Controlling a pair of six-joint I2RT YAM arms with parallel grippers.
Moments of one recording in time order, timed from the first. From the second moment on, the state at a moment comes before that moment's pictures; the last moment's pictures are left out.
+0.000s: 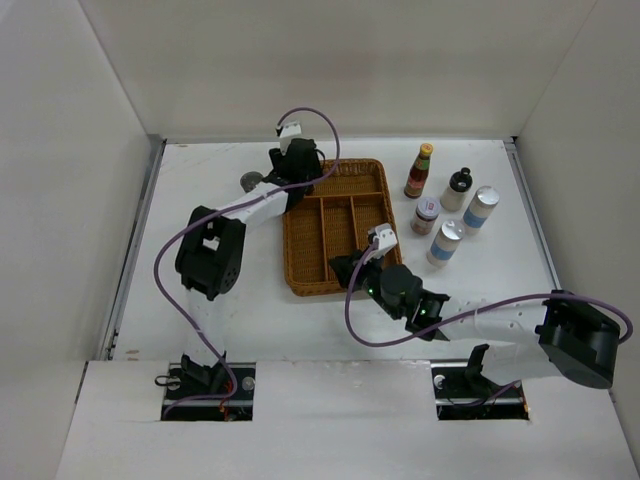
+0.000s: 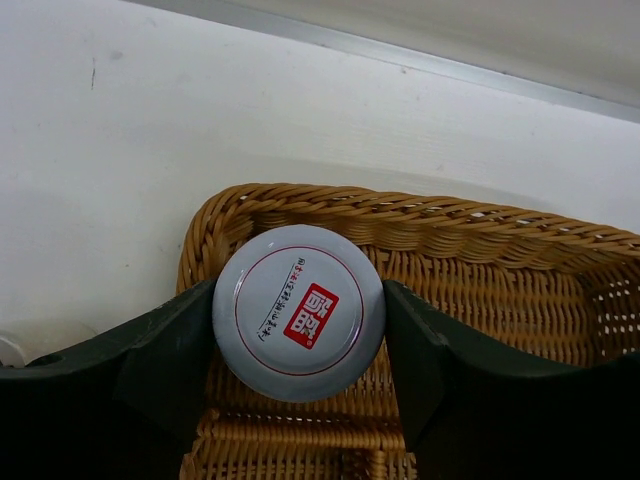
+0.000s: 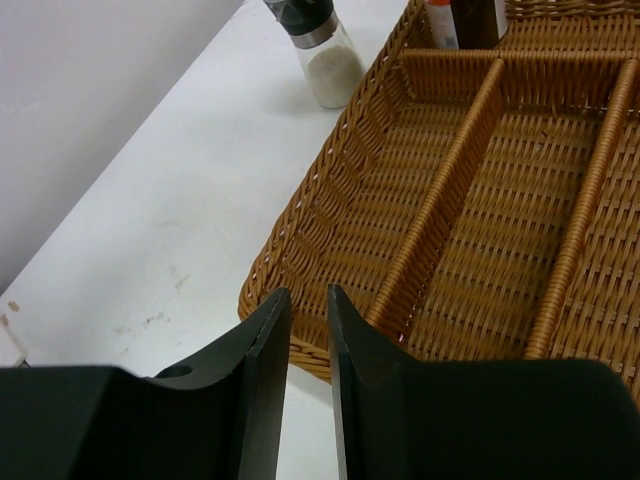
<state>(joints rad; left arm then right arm) -0.47 2.03 1.52 0.04 -0.47 -0.46 1.07 1.28 0.52 0.65 0.43 0.45</state>
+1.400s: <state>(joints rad) -0.63 1.05 0.38 0.56 -0.49 -0.65 0.77 0.96 0.73 0.07 0.96 0.36</state>
